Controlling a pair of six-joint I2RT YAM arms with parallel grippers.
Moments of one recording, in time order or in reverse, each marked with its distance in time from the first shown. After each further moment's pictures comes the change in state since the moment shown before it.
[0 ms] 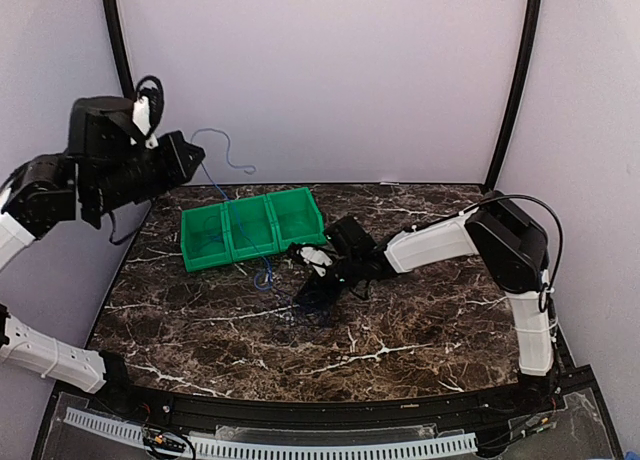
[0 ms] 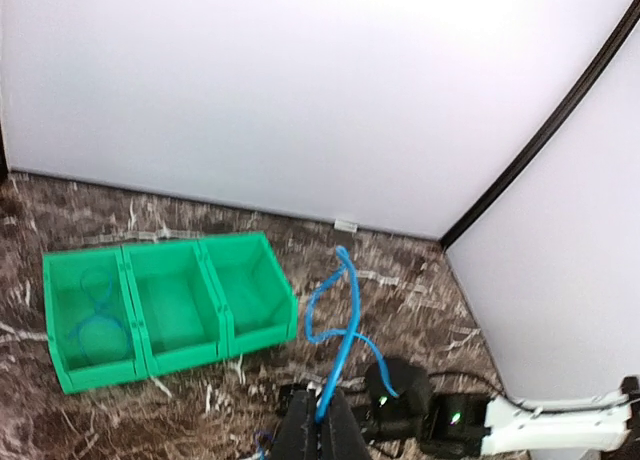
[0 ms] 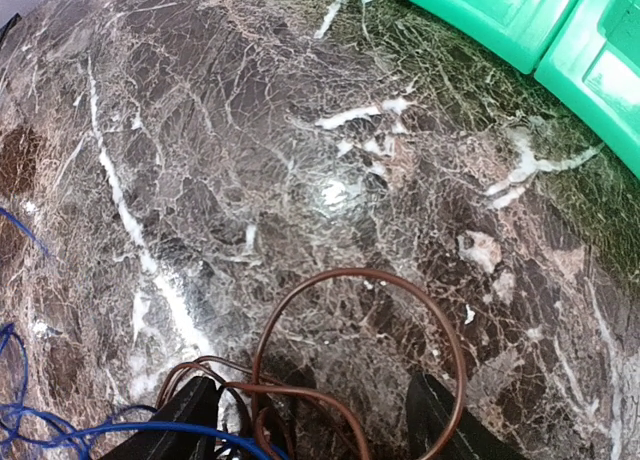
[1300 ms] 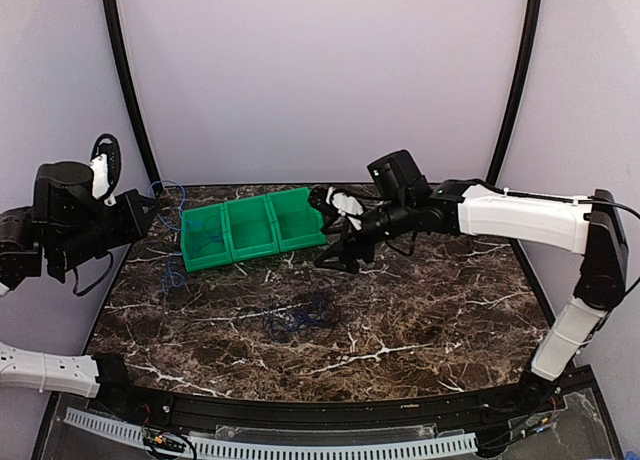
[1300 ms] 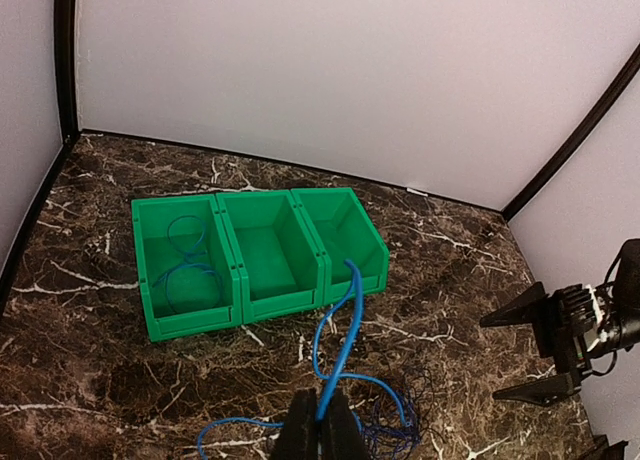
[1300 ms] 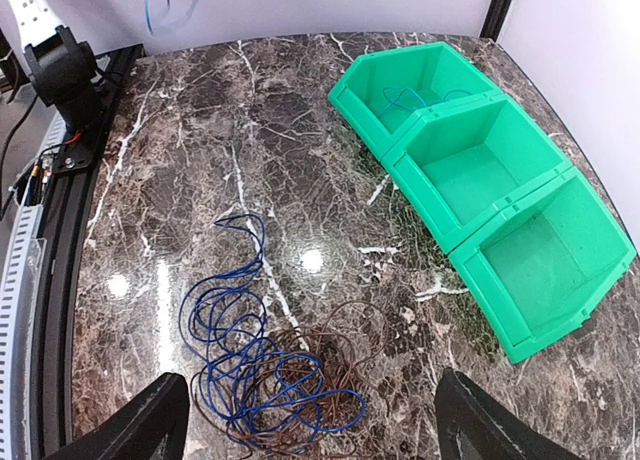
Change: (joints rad) left arm 0.003 -0.319 -0.233 -0.142 -0.087 -0.003; right arm -0.044 -0.465 -0.014 -0.283 -0.138 -0.268
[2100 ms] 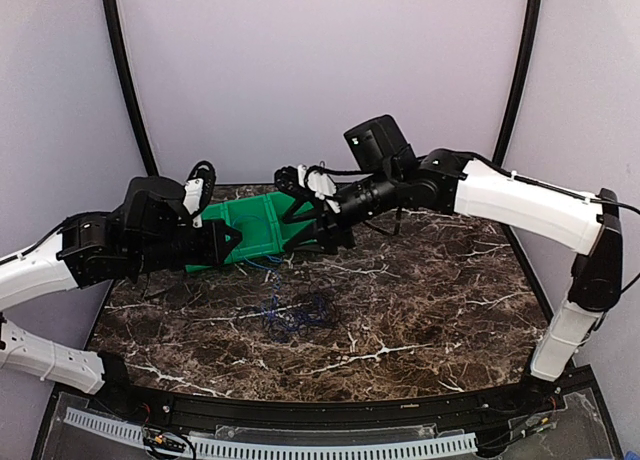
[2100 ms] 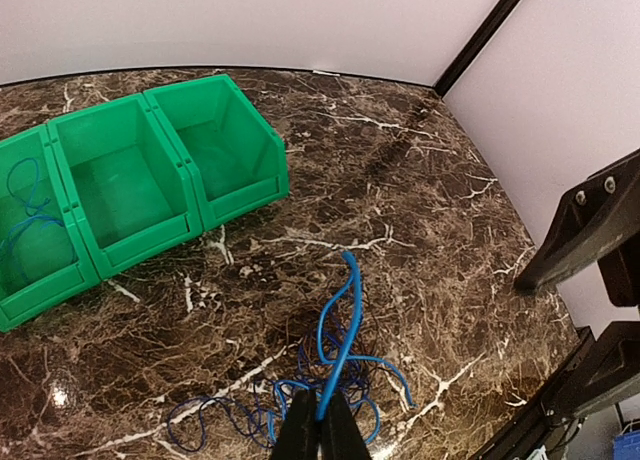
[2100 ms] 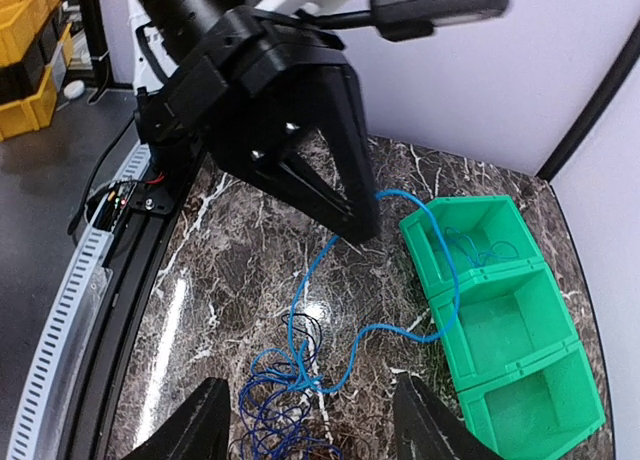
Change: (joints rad) left arm 0.000 0.249 -0.167 0.339 0.333 0.079; right arm 0.122 0.029 0.303 -0.181 -0.097 -0.137
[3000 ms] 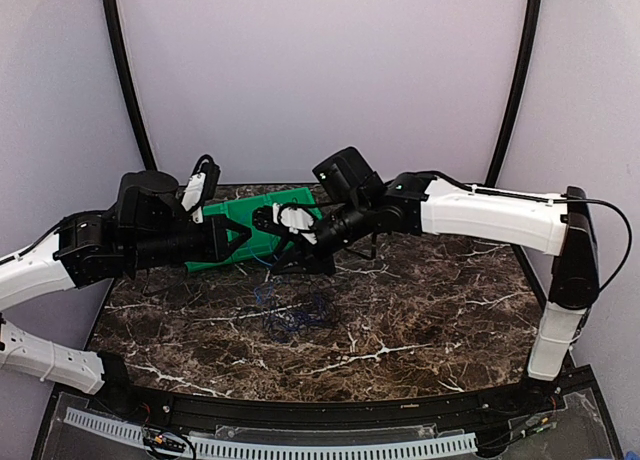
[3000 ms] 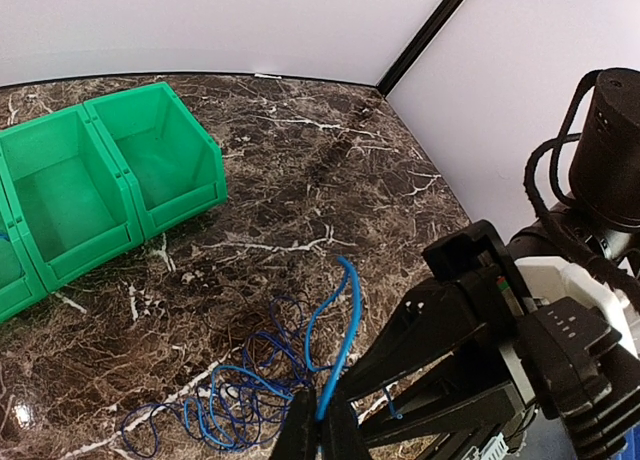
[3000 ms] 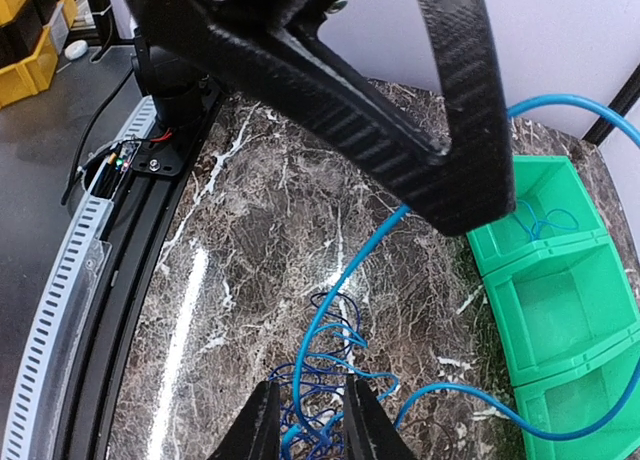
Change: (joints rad) left arm 0.000 -0.005 0.005 0.074 0.129 0.003; right arm 0.063 0.126 -0.011 0.014 0.044 -0.004
